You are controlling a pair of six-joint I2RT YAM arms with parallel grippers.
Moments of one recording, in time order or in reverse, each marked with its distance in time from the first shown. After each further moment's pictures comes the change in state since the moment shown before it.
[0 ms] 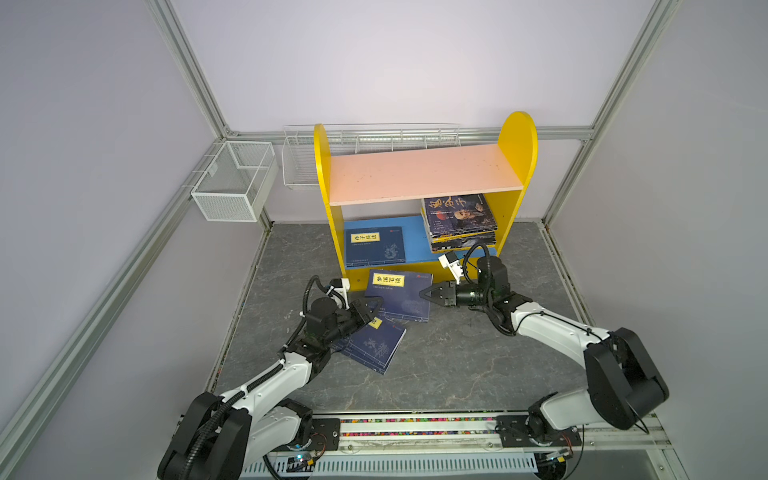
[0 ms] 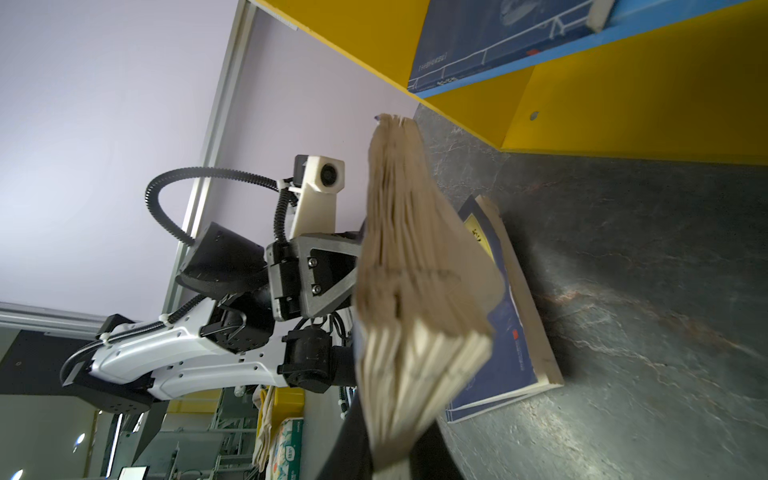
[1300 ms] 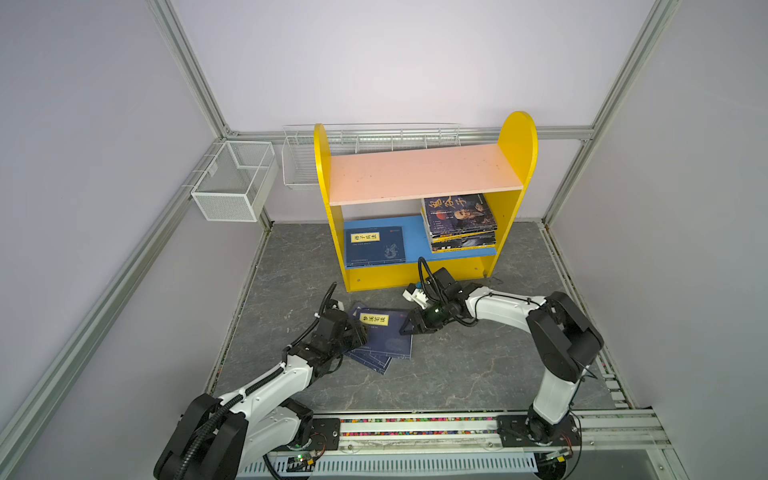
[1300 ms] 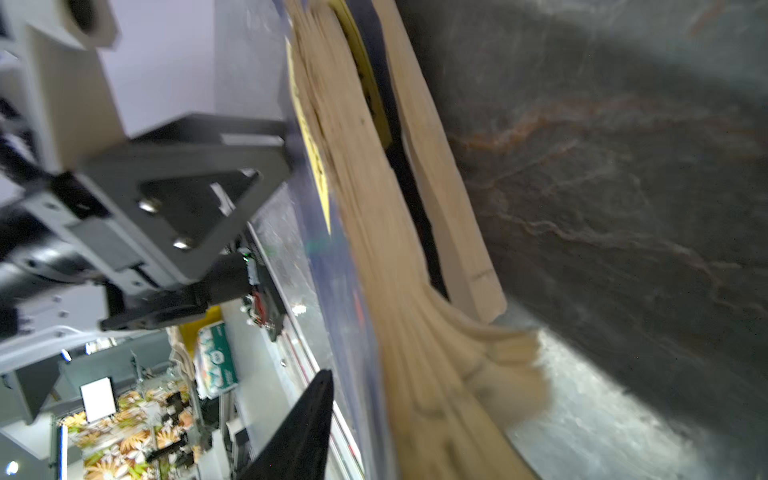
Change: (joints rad) left arm -0.056 -0.014 -0.014 -0.518 -0.353 0.261; right arm 0.196 0.329 0.296 -0.607 0.122 -0.355
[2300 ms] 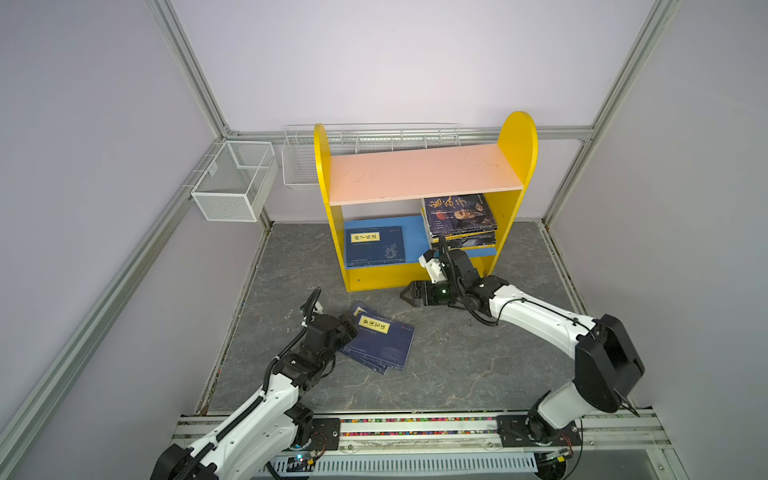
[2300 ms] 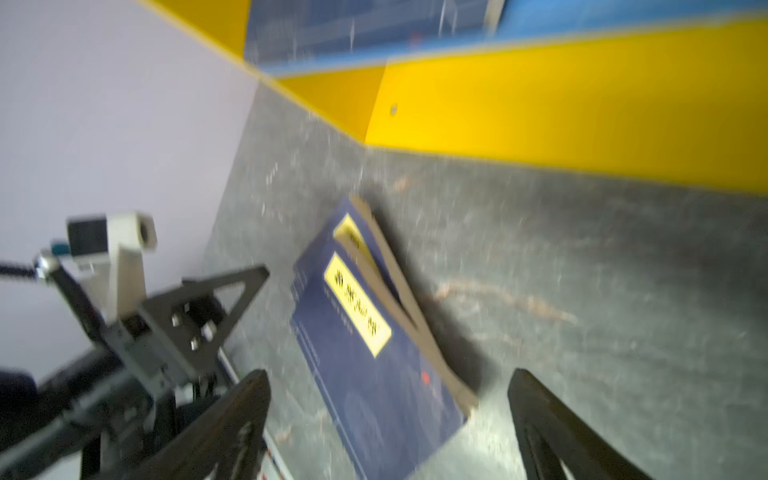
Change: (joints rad) left arm 0.000 -0.246 -0.021 -0.120 -0.229 -0.138; right arm 0.014 -0.211 -0.005 0.007 0.342 0.072
